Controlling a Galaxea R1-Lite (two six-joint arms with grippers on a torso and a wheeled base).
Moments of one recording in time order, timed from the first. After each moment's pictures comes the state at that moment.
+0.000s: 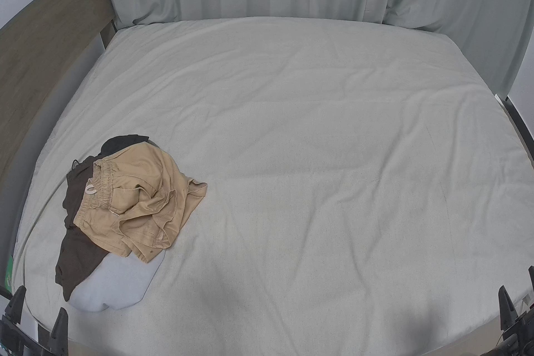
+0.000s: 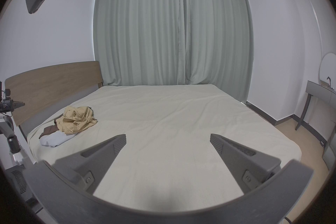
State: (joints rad) left arm 0.00 0.02 -0.02 0.00 -0.01 0.00; right arm 0.00 0.02 -0.02 0.00 0.00 0.01
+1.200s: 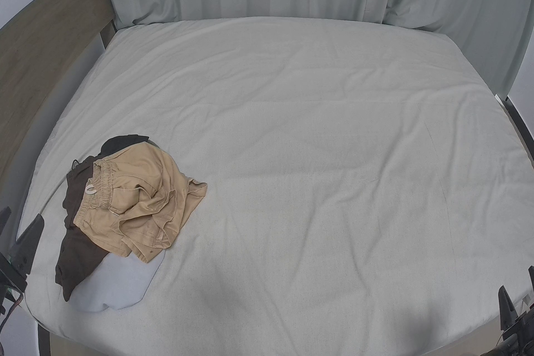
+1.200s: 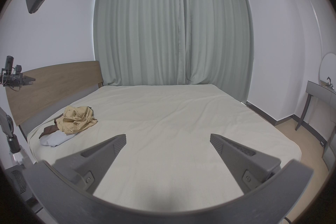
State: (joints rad) left arm -0.03 0.59 -0.29 -0.29 -0.02 -0.10; right arm 0.00 0.02 -0.02 0.00 0.00 0.00
